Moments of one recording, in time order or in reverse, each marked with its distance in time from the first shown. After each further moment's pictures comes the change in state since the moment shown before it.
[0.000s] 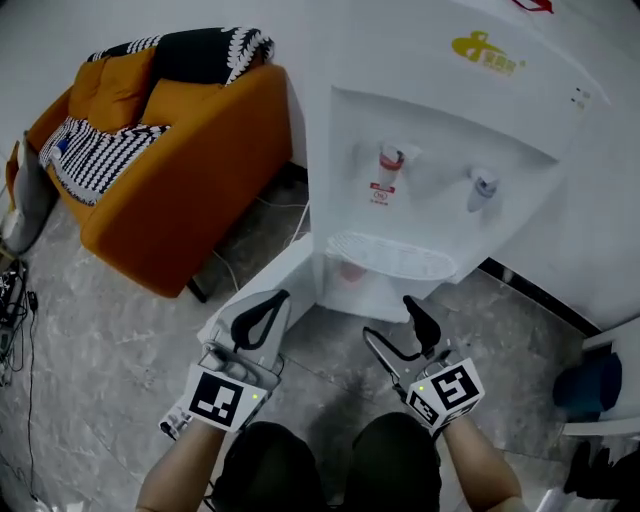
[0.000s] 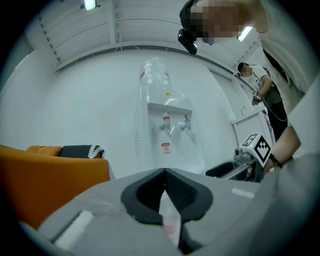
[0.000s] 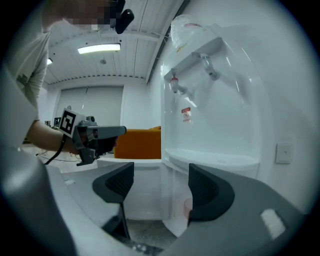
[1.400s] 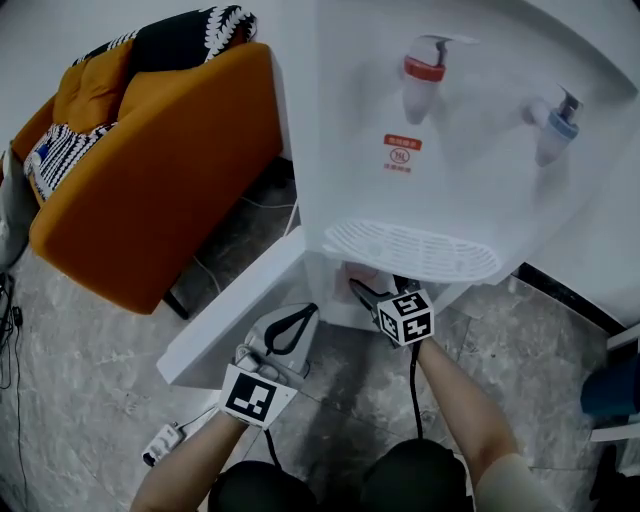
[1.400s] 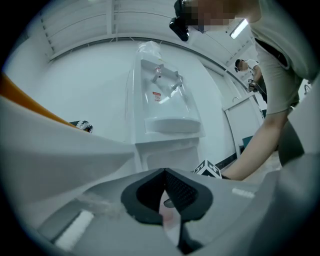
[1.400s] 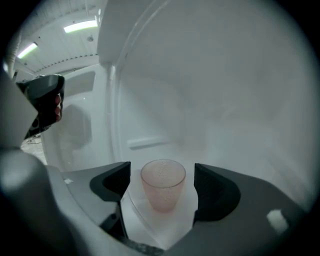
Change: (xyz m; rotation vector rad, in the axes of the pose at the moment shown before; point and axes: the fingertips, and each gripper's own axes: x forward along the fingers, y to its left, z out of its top) left arm 0.076 -0.015 -0.176 0.008 0.020 -0.090; right arm 0.187 -0.138 -0.236 0.028 0.185 -0.081
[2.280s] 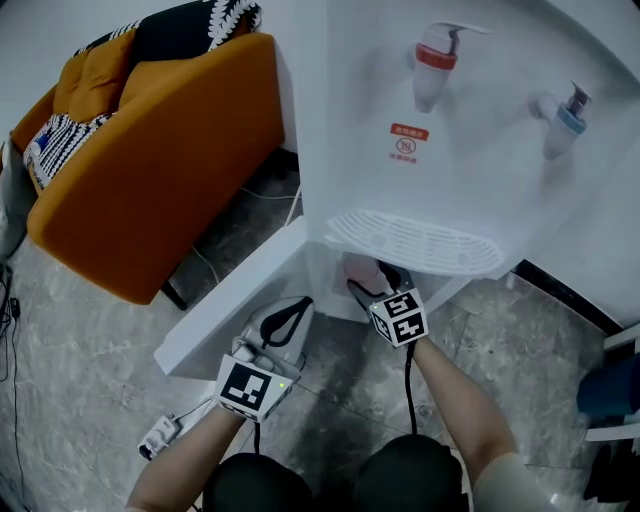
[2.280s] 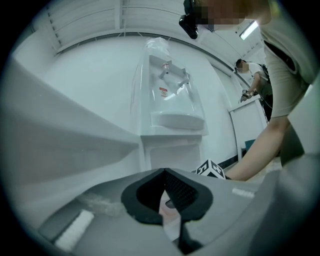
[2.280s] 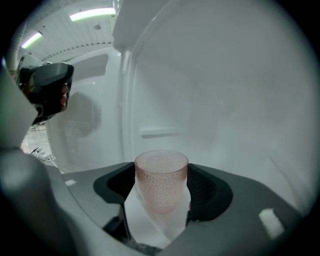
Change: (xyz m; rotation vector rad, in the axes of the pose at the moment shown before) left arm -0.004 0.006 -0.014 -0.058 0.026 0.016; right arm 0.001 0.017 -0.019 -0.101 0.091 0.011
